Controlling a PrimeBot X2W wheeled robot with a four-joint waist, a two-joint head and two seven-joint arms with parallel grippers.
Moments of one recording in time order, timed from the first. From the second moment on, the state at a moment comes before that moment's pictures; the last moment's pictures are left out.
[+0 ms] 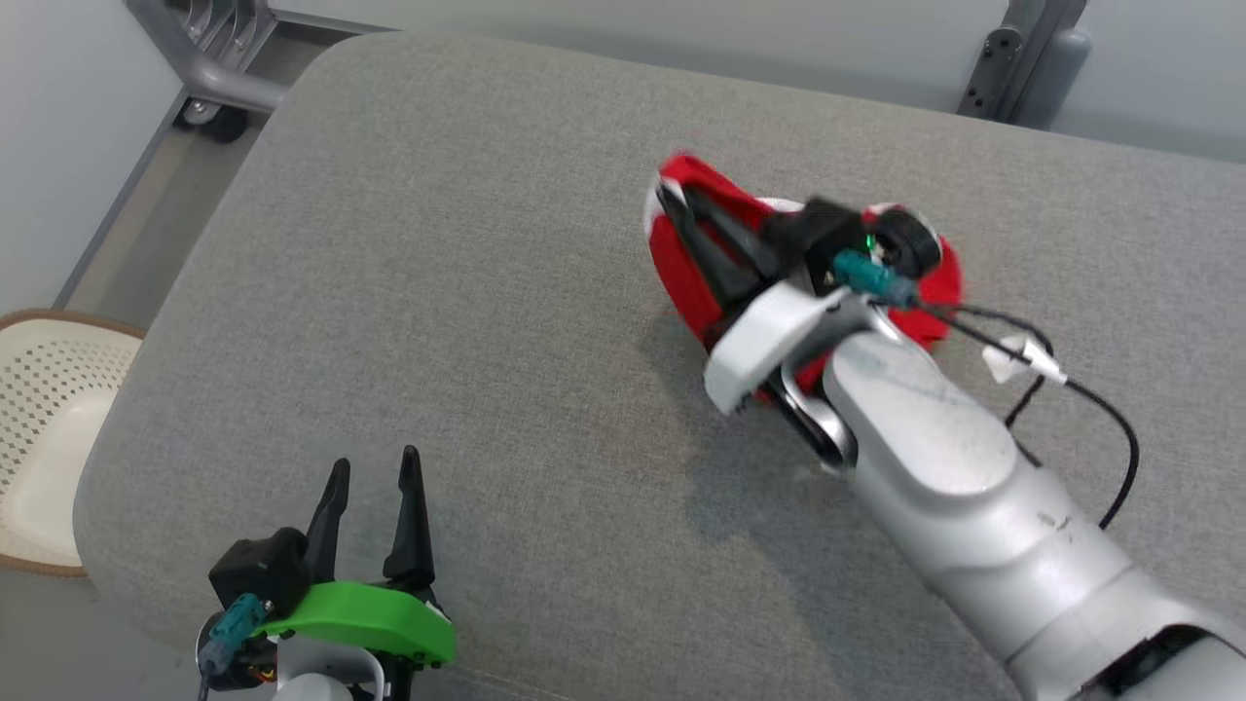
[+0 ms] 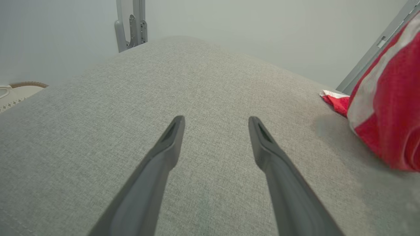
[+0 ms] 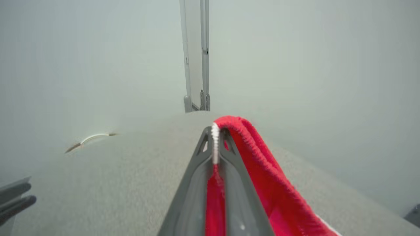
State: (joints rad) left arm -0.11 0.05 -0.16 0.35 -0.44 -0.04 -0.26; right arm -0.79 -0.05 0.59 0.66 0.30 0.13 -0.26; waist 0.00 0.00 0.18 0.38
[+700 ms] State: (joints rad) left arm -0.11 0.05 -0.14 0.37 -0.41 -0.05 -0.26; right arm -0.48 -0.27 0.51 0.53 0.27 0.13 -0.26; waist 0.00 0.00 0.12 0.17
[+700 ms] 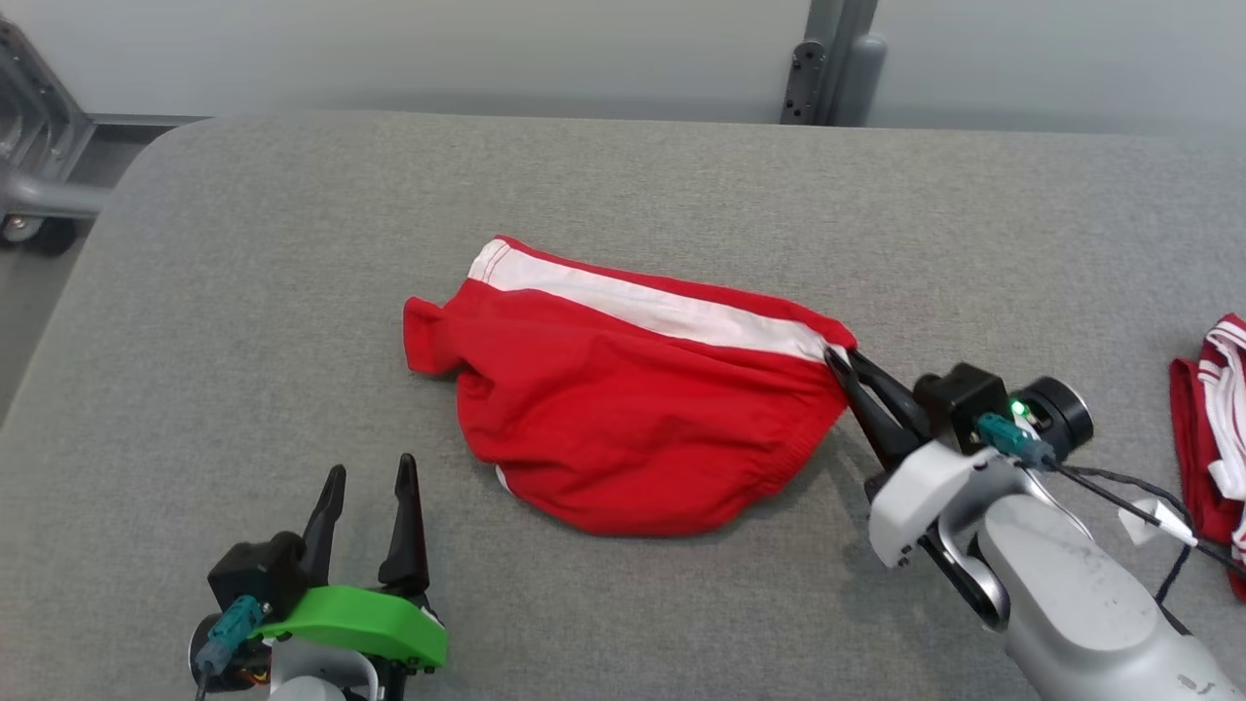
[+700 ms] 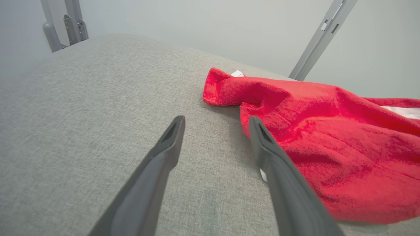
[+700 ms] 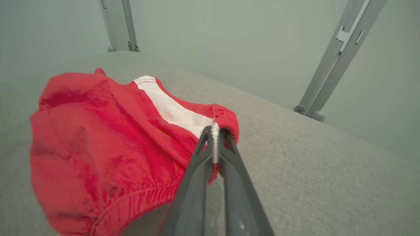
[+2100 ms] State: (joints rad) left arm -0.70 0.06 -0.13 1.08 -0.31 -0.08 -0.26; right arm -0.39 -0.08 0.18 0.55 0.12 0.13 -0.26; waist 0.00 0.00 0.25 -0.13
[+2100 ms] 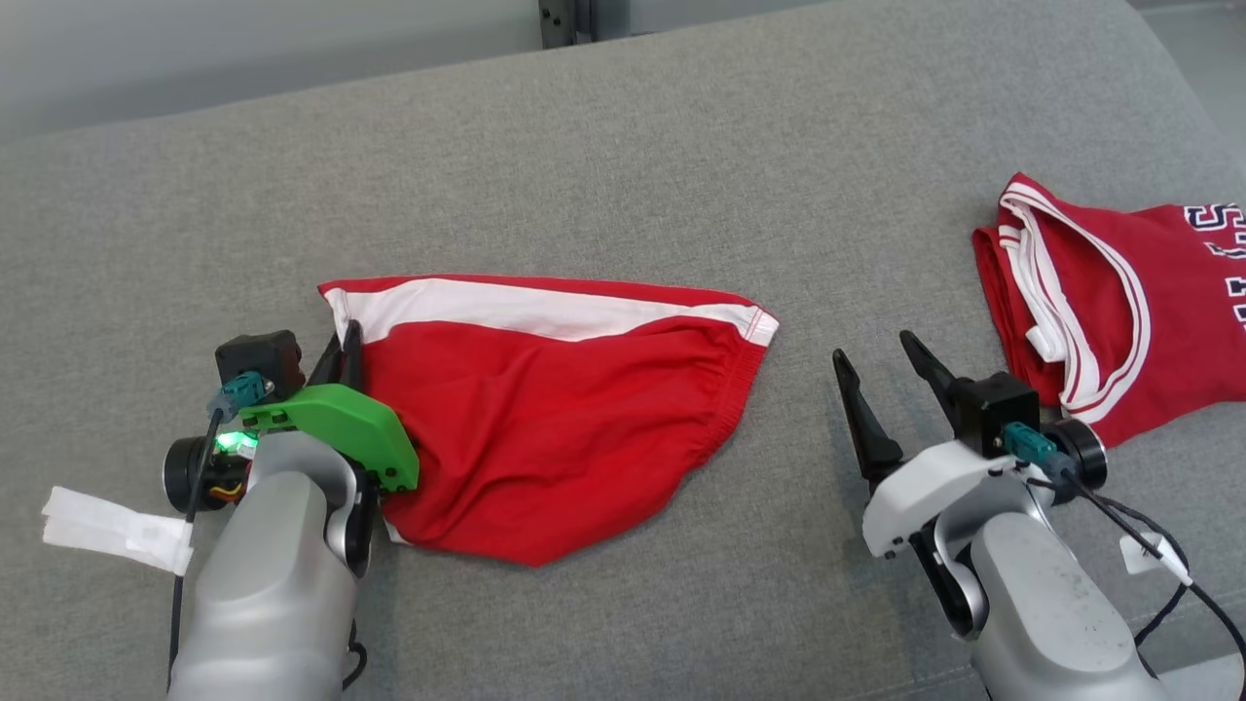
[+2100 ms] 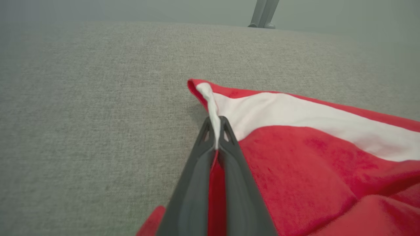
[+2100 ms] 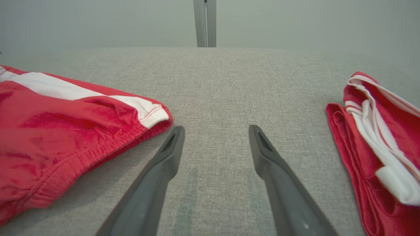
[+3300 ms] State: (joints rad) left arm -0.20 0.07 -0.01 0.60 -0.29 0.04 -0.26; right arm -0.25 -0.05 0.15 0.45 0.14 0.13 -0.26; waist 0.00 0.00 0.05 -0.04
